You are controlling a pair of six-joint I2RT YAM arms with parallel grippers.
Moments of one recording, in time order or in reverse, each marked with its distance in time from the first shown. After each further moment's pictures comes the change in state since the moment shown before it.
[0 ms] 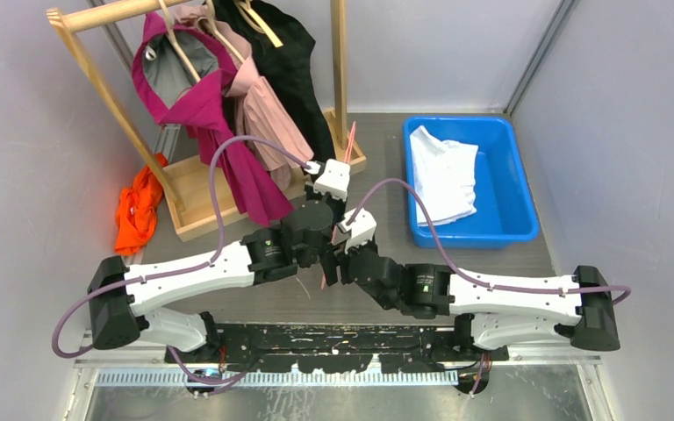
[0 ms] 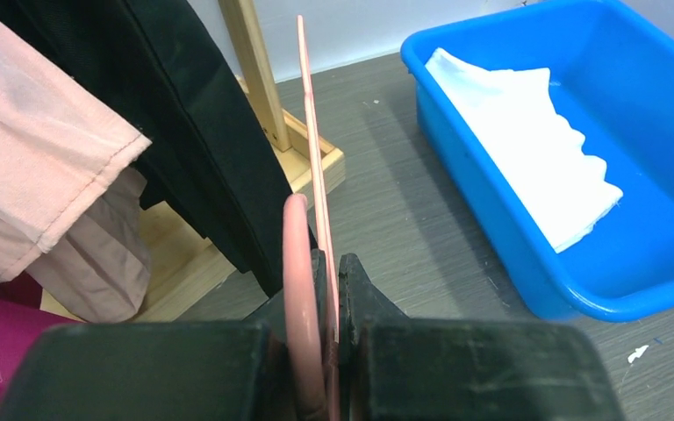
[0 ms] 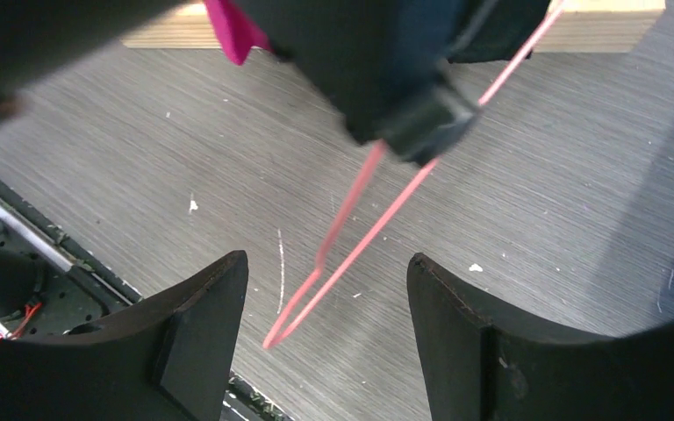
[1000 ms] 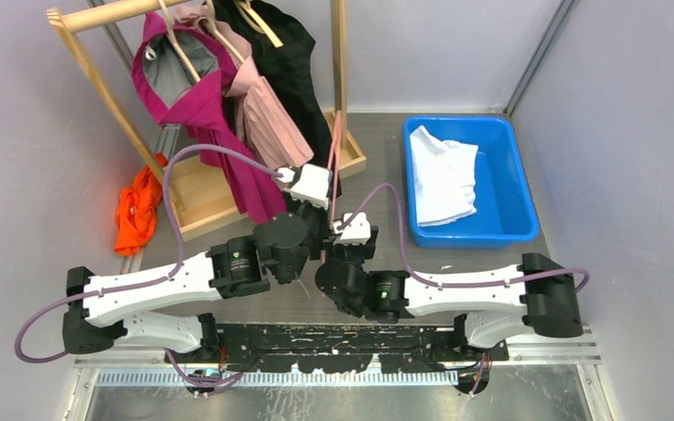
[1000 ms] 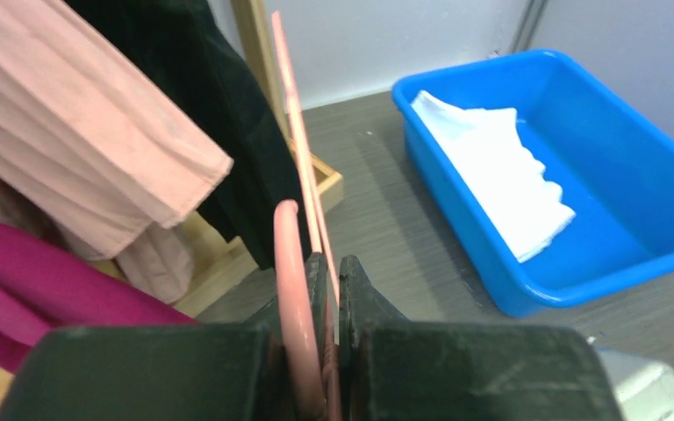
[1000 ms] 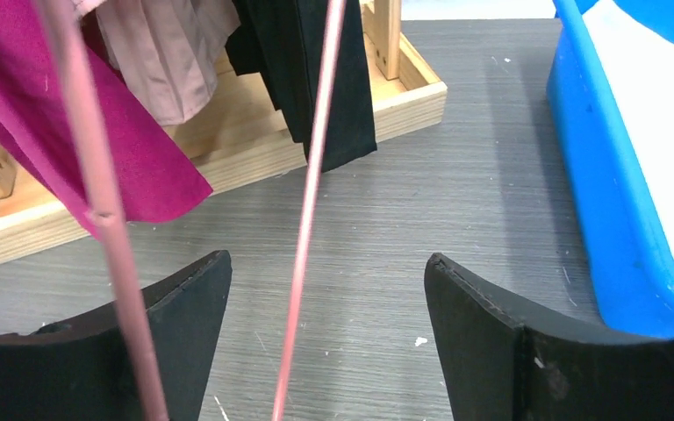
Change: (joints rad) left arm -0.134 -0.143 0.068 -0.128 -0.108 0.009; right arm 0.066 0.227 0.019 0.315 0.583 -0.013
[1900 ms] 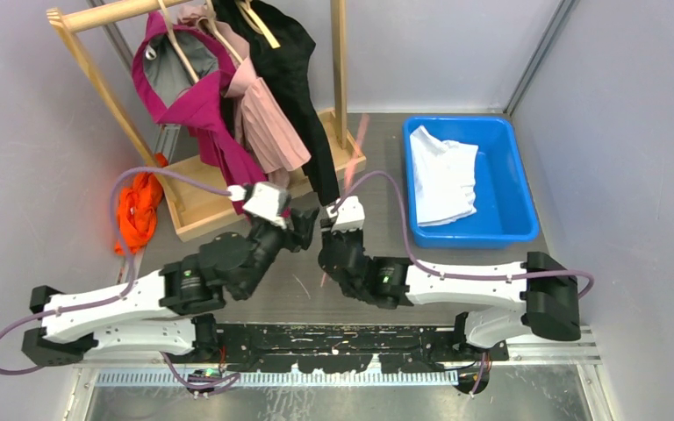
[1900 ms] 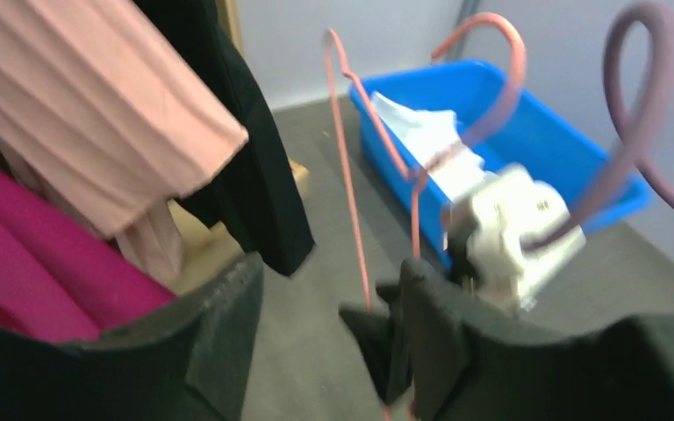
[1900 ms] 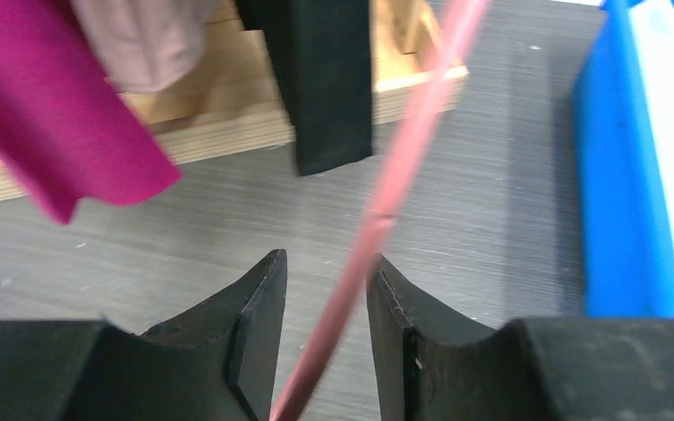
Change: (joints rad) left arm -0.027 -0.248 -0.151 -0.035 0.061 -0.007; right arm -0.077 0.041 0.045 -0.055 -0.191 -0.047
